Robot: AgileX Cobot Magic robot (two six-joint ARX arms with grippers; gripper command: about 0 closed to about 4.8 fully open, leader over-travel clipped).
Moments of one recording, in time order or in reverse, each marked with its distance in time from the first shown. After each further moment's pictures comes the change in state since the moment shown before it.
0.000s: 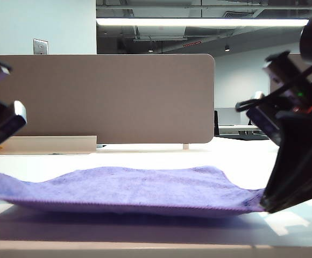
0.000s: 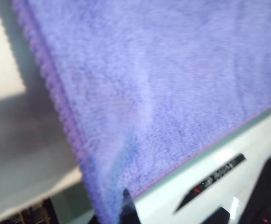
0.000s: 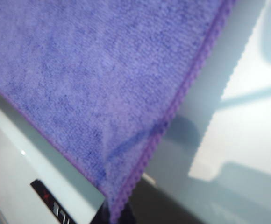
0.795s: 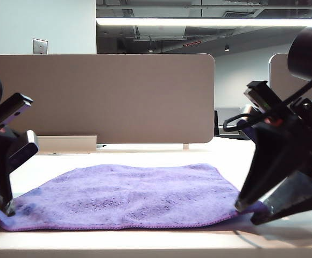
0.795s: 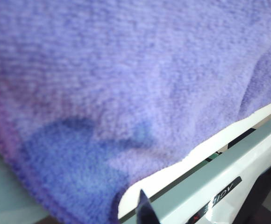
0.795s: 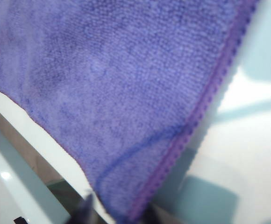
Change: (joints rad) left arm 0.003 0.197 0.007 0.152 0.027 -0.049; right arm -0.005 0.128 0.000 0.197 0.023 0.020
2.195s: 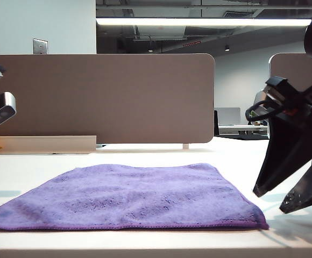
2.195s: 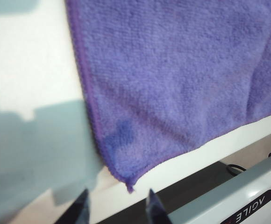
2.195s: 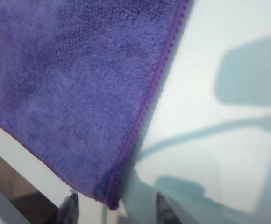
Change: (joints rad) left arm 0.071 -0.225 0.015 -0.099 -0.136 0.075; right arm -0.043 -0.114 -0.001 -0.085 0.141 -0.104
